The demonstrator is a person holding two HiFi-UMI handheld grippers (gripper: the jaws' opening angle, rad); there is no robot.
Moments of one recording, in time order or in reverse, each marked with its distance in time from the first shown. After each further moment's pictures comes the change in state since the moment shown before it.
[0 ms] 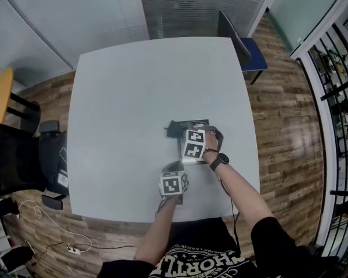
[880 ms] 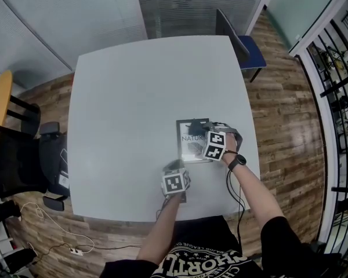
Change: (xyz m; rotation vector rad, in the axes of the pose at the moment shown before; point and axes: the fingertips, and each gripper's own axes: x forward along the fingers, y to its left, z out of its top) left arm -0.001 0.001 0.001 -0.047 -0.010 0.057; right arm -0.018 0.000 -0.100 0.028 0.107 -0.094
